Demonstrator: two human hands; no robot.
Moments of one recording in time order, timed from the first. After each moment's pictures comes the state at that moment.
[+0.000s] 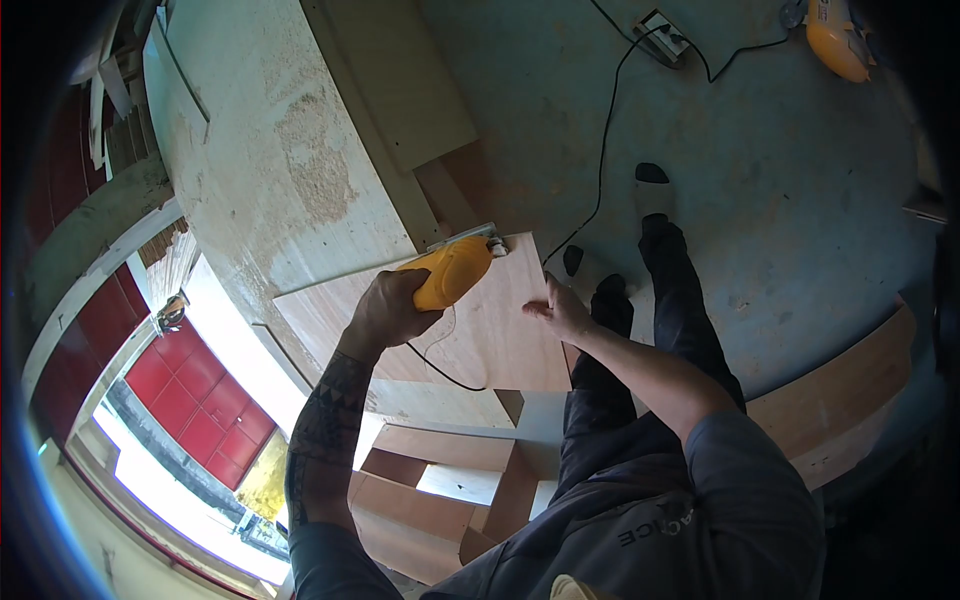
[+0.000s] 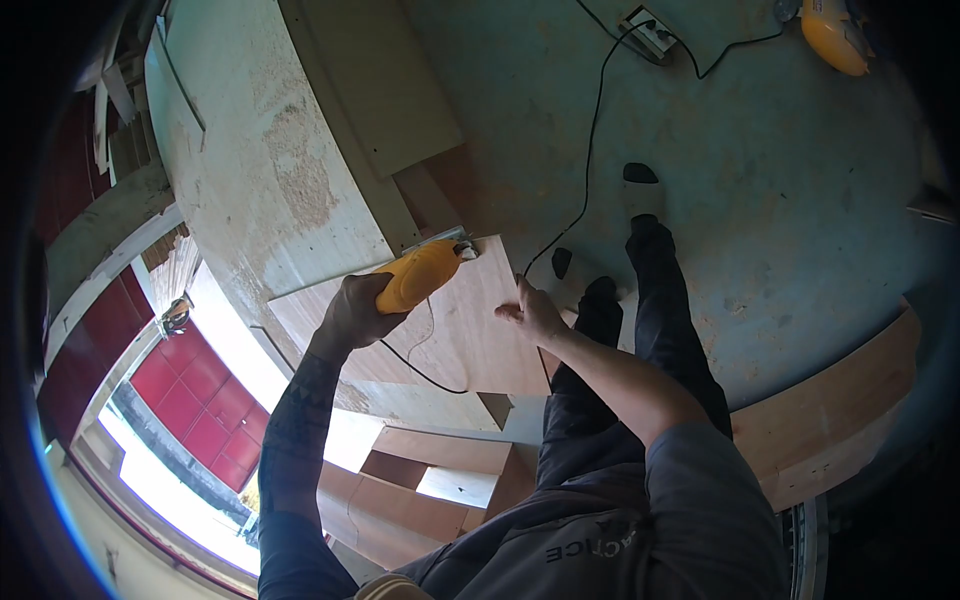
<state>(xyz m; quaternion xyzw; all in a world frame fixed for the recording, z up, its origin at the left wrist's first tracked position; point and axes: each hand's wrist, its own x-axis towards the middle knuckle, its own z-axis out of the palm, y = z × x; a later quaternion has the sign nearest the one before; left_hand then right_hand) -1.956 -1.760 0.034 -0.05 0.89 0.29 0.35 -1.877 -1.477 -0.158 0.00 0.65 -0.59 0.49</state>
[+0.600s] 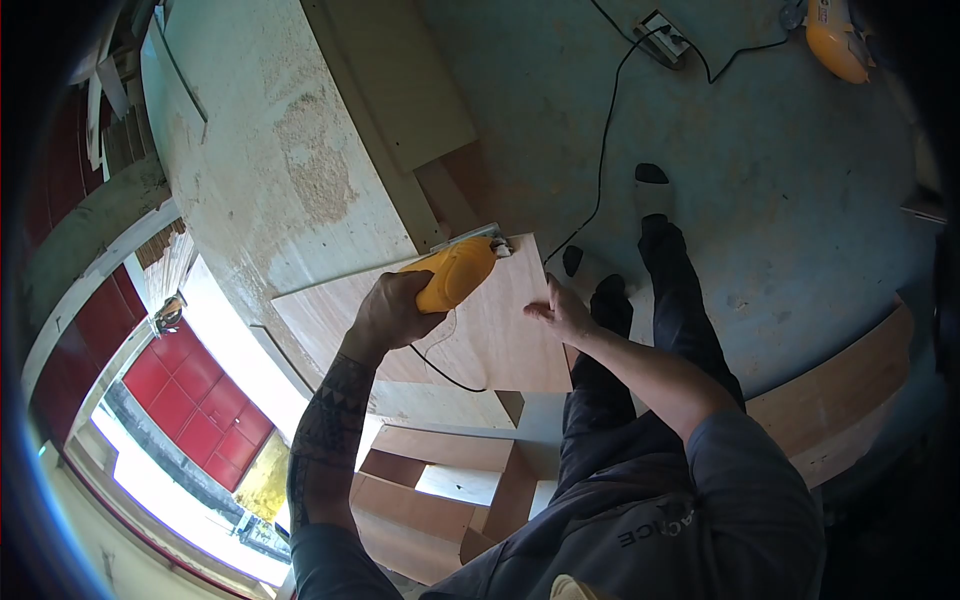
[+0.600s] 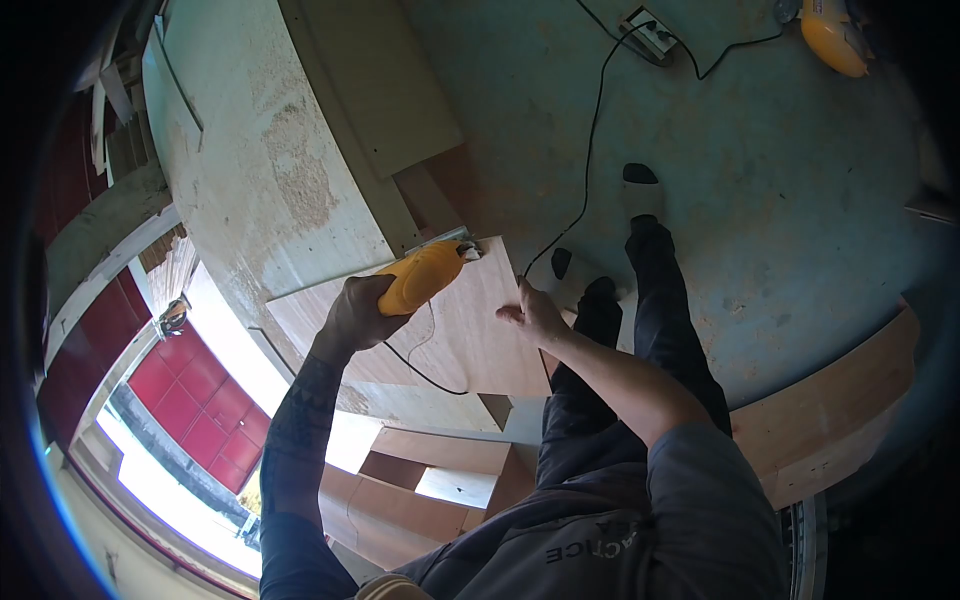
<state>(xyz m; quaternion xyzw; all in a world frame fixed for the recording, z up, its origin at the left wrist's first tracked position) -1.955 -1.762 0.034 -0.05 0.88 0.30 0.35 -1.876 -1.478 -0.161 -0.01 0.65 -0.58 0.49</state>
